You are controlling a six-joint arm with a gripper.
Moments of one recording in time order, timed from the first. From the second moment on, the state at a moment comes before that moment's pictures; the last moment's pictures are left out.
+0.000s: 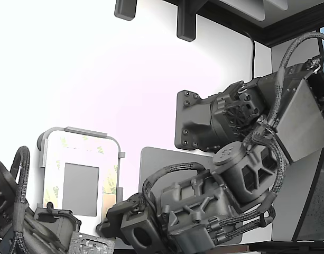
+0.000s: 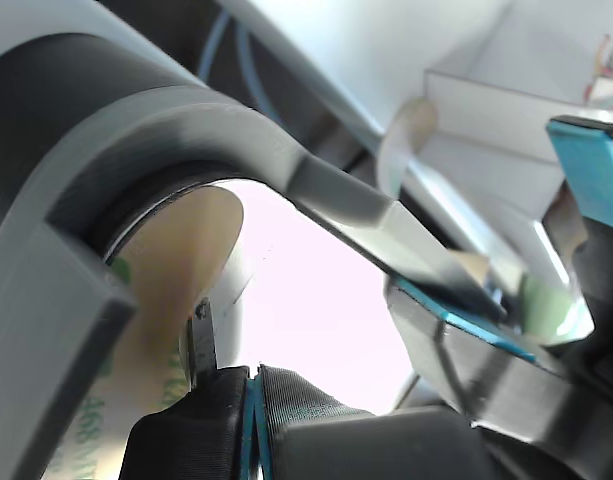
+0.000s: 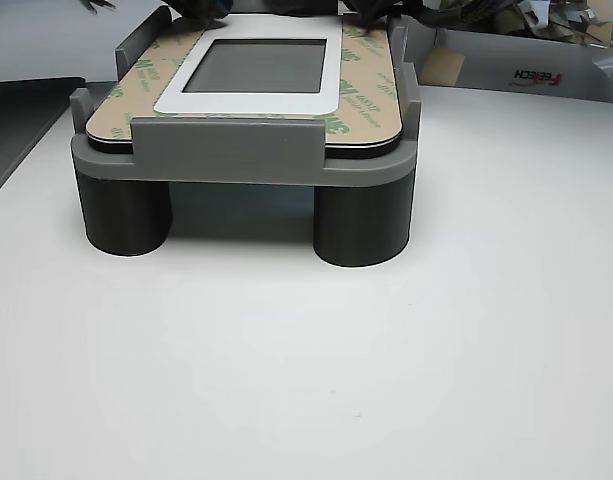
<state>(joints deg) 43.2 100.4 123.3 26.9 9.2 -93.1</state>
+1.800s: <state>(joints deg) 40.1 101.8 127.6 21.9 6.2 -97.1</state>
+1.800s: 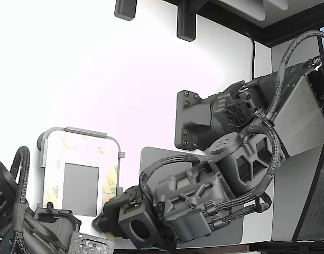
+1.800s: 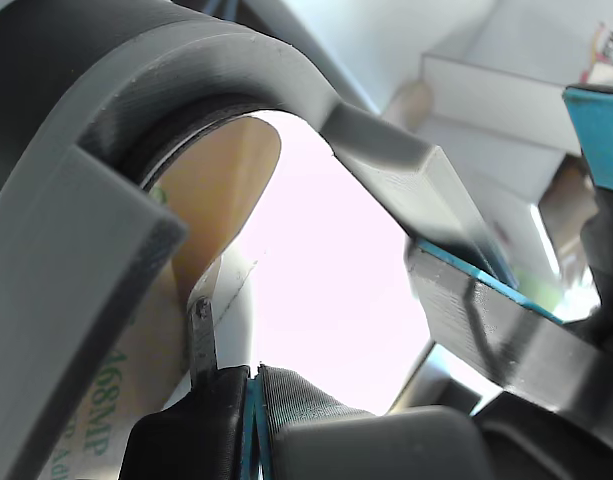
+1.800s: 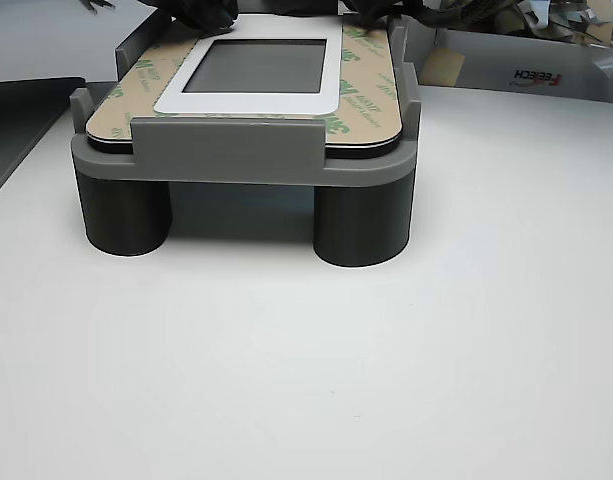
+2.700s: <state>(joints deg) 37.4 103.7 128.2 24.2 4.0 -99.3</state>
